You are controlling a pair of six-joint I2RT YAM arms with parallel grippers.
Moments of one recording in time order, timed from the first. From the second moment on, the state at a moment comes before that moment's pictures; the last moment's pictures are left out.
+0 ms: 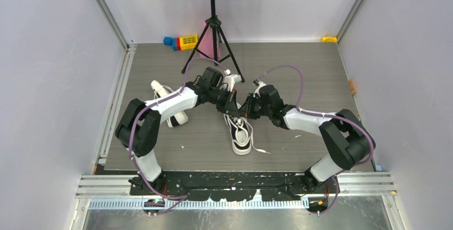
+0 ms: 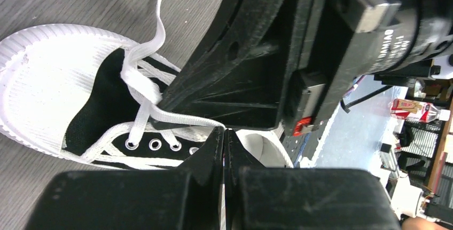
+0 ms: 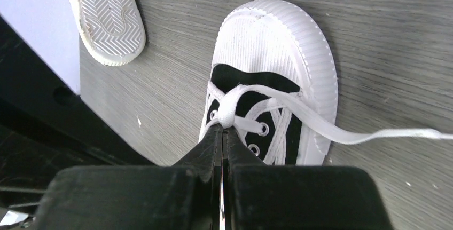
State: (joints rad) left arm -0.62 1.75 1.19 -0.31 0.71 -0.25; right arm 0.59 1.53 0.71 0.22 -0.30 0.74
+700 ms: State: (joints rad) left arm -0.57 1.47 1.01 -0.29 0.60 -0.32; right arm 0.59 1.59 0.67 0.45 -0.36 0.88
